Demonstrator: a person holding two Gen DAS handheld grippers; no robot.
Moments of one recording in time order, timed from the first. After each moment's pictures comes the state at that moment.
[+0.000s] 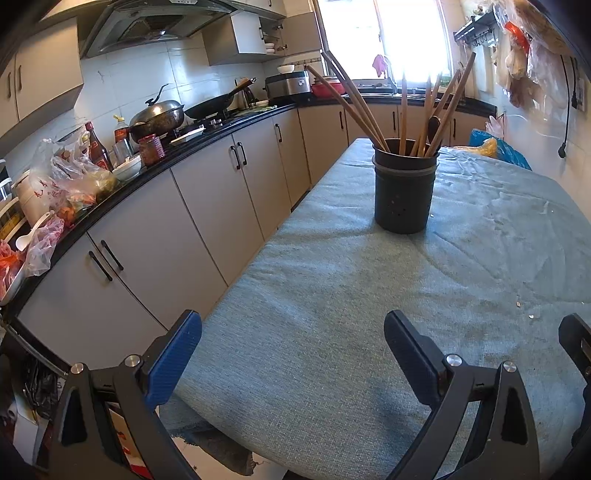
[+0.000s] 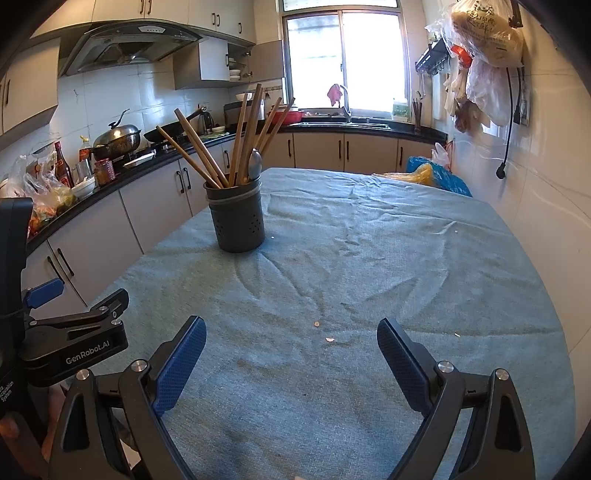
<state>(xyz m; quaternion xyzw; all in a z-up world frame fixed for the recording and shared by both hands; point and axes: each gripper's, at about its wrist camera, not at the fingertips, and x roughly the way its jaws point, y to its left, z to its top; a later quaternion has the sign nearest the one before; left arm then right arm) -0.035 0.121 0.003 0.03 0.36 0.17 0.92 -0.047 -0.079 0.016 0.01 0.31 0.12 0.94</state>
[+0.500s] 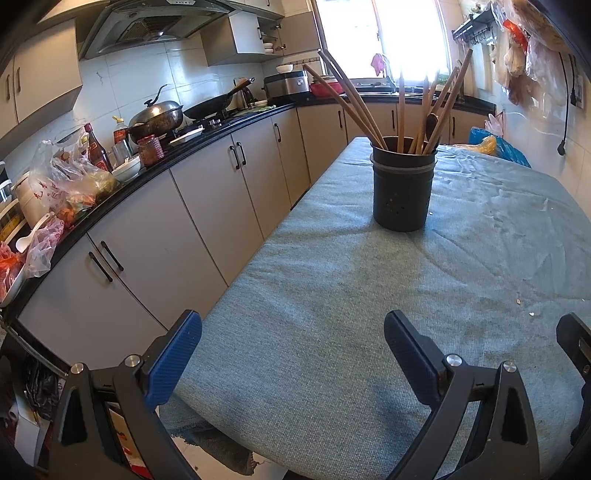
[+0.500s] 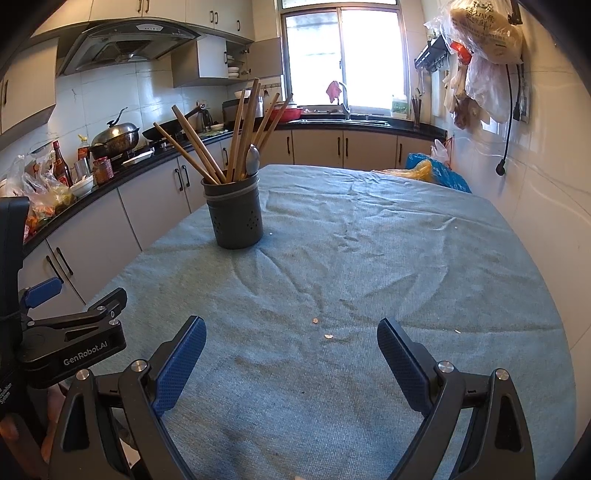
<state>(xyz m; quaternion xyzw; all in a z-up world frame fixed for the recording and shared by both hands) -0.034 0.120 0.001 0.04 0.36 0.17 0.92 -0.045 -0.080 0.013 0.01 0.32 0.12 0.94</state>
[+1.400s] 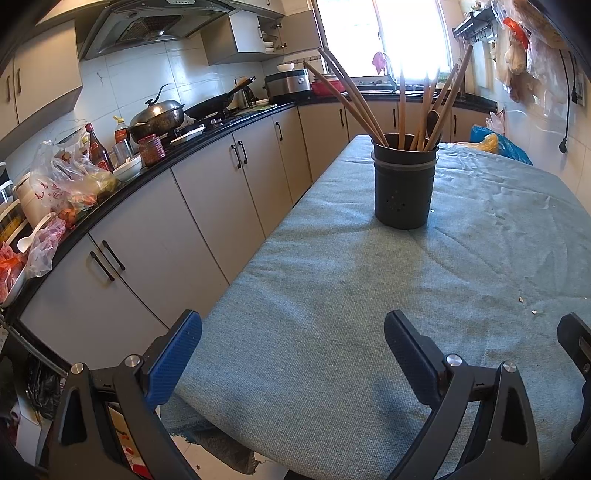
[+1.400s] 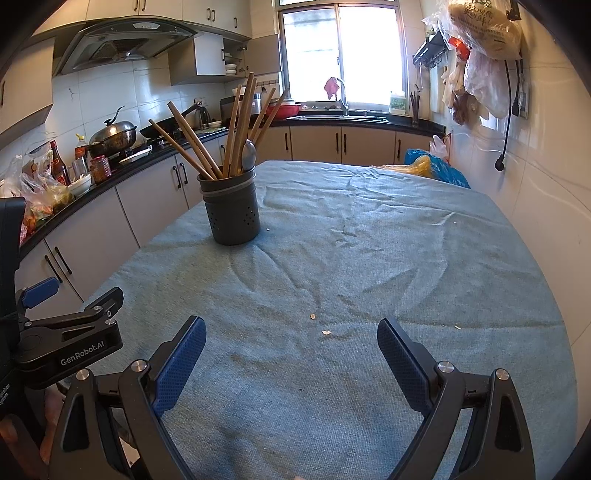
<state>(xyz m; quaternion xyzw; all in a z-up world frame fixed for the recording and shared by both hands) -0.037 0.122 0.002 0.04 0.36 0.17 0.92 -0.044 -0.080 0.010 0.01 0.32 0.11 0.94</state>
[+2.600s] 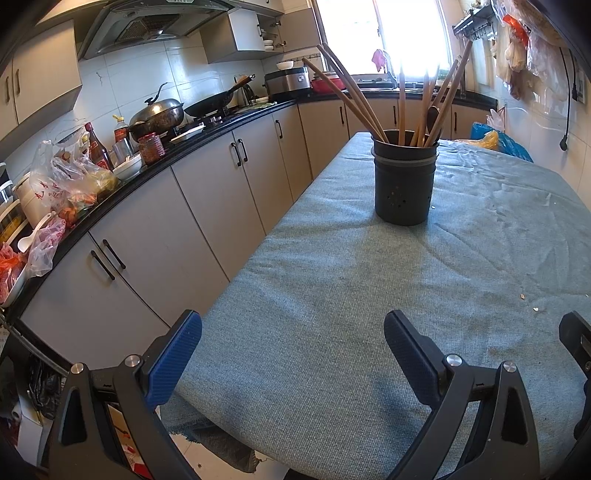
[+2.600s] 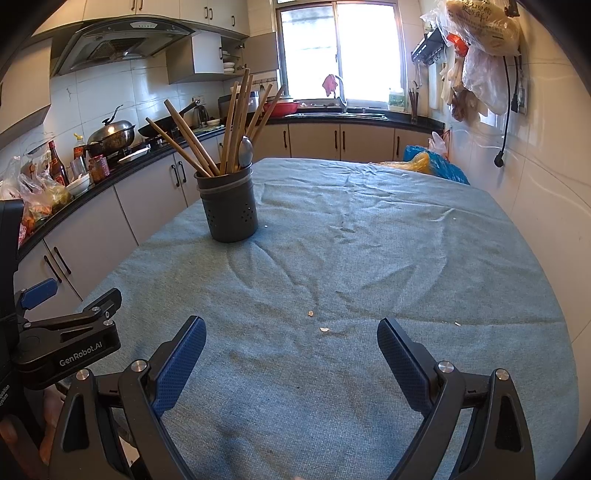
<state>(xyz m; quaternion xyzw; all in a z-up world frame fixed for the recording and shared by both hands) -0.037 0.124 0.000 0.04 0.36 0.17 0.91 -0.043 -0.080 0.006 0.01 0.33 0.11 0.94</state>
